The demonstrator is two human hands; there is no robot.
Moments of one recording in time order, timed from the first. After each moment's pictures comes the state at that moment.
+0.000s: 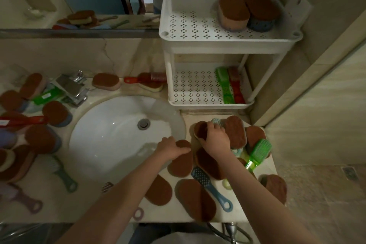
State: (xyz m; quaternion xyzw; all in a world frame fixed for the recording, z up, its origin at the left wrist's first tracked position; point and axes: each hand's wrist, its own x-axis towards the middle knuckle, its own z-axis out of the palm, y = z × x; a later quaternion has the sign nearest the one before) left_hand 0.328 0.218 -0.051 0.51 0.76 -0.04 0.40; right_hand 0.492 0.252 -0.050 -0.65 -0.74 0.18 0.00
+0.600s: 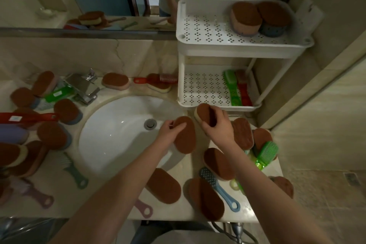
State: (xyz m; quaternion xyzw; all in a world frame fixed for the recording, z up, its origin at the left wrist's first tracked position) left_hand 0.300 0.227 -0.023 0.27 0.69 0.37 0.56; right_hand 0.471 0.263 -0.017 -0.63 -0.67 0.28 0.26
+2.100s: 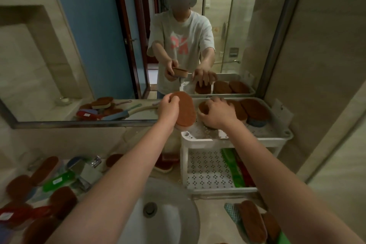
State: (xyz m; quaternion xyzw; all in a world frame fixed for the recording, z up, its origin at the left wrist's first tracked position) left_hand 0.273 0.390 0.231 0.40 0.62 0.56 0.38; right_hand 0.419 0.427 0.223 -0.61 -0.79 -0.01 0.09
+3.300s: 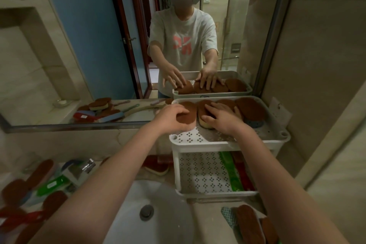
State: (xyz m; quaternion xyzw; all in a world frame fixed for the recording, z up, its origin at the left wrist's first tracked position) left_hand 0.273 0.414 0.212 0.74 0.63 0.17 0.14; right_hand 0.468 0.439 0.208 -0.59 -0.80 0.12 0.06
